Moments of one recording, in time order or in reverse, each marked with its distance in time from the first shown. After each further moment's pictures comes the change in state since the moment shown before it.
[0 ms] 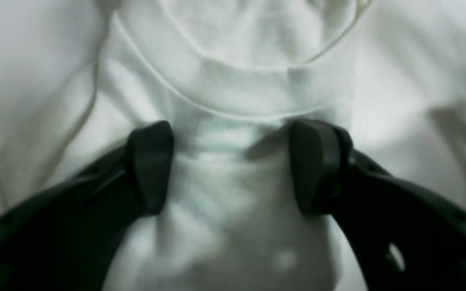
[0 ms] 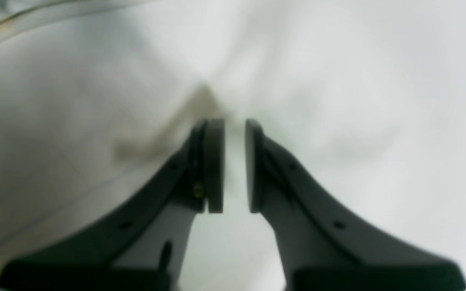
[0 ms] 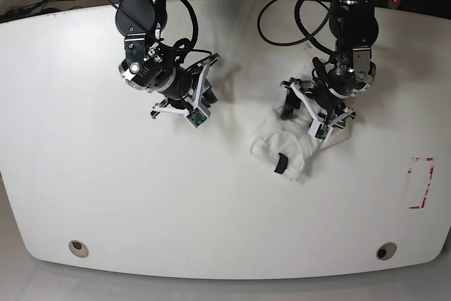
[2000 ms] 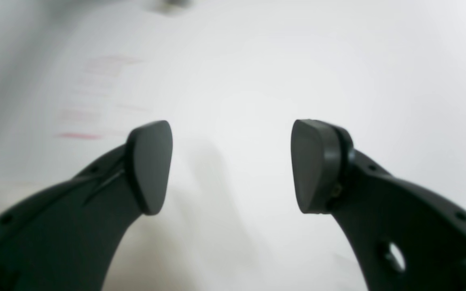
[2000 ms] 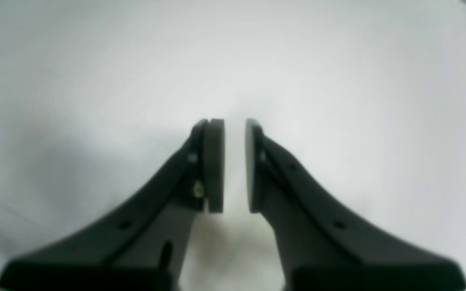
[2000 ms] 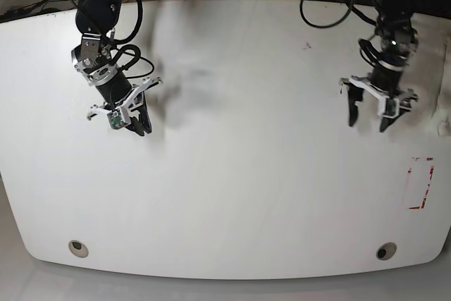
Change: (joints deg) left arm 13.6 -9.0 -11.0 3.0 1.4 6.4 -30.5; right arm -1.2 10.6 15.3 -15.1 -6.0 -3.5 45.5
